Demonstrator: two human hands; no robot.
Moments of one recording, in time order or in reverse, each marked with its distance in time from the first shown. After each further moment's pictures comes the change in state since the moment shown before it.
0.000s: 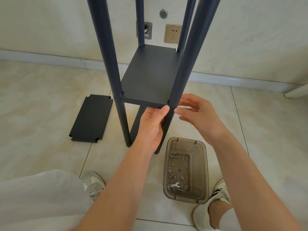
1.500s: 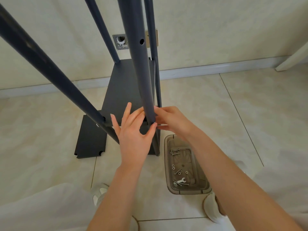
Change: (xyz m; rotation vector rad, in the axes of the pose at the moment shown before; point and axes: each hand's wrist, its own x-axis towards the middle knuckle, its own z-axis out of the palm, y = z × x) left_hand -0.039 0.008 -0.009 1.562 0.193 0.844; right_hand -0.006 0.007 0.021 0.124 -0.104 0.234
